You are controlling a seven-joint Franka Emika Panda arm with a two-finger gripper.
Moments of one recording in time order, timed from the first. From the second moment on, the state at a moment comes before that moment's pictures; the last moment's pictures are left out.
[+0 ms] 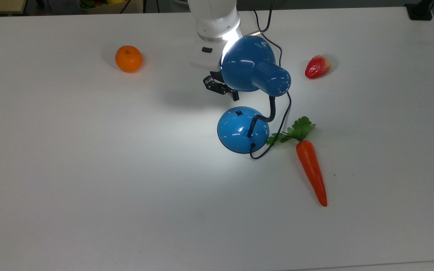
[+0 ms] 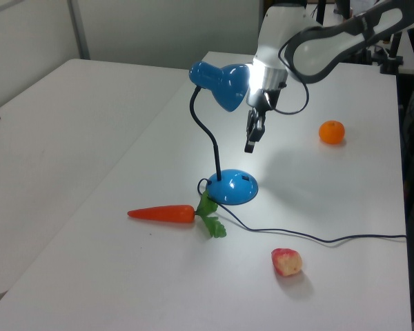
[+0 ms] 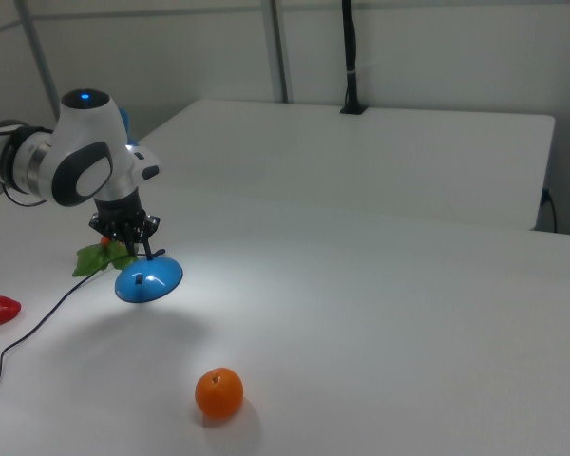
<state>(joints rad) 0.33 0.22 -0.09 -1.91 0.26 2.32 -0.35</state>
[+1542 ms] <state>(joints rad) 0.33 0.30 -0.08 -1.92 0.26 2.38 -0.47</state>
